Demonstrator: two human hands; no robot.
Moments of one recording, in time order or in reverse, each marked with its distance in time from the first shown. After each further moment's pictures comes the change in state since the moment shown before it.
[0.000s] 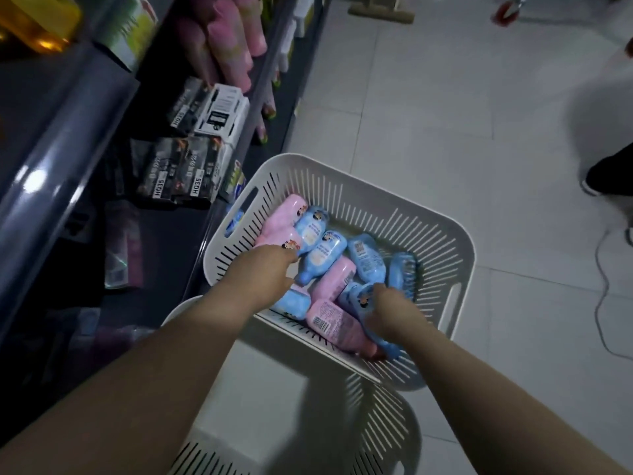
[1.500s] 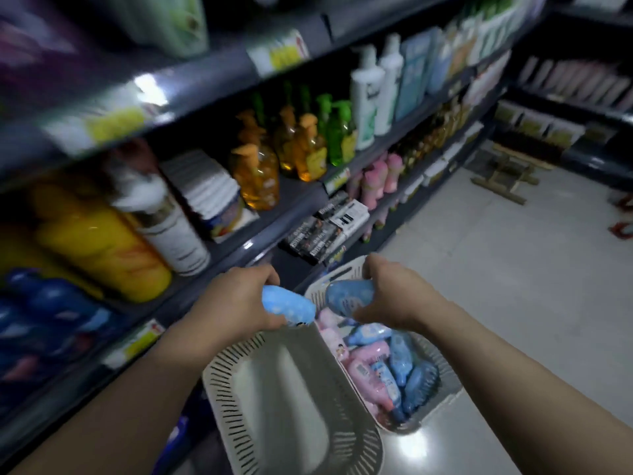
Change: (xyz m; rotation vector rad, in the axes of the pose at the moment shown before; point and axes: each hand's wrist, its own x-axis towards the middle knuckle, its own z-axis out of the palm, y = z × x) left_hand -0.291 0.051 -0.155 -0.353 0.530 -0.591; right_hand -0.247 -0.126 -0.201 -0.366 0.257 -0.851
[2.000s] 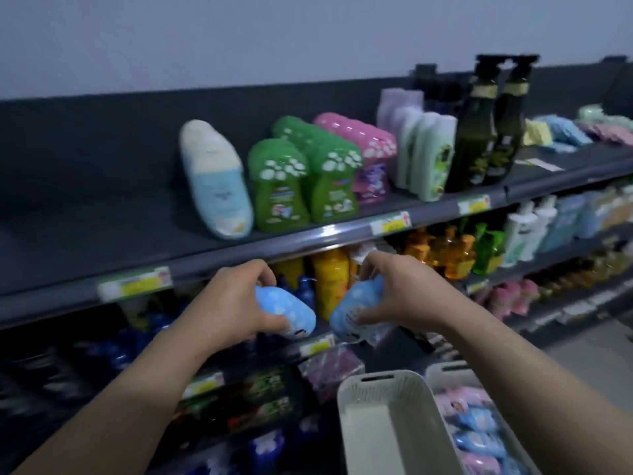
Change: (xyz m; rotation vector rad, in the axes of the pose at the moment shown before) left_hand -0.279 -0.091 -0.210 -0.219 0.433 -0.356; right_hand -0.139 -0.283 -0.086 -0.061 0.118 -0.647
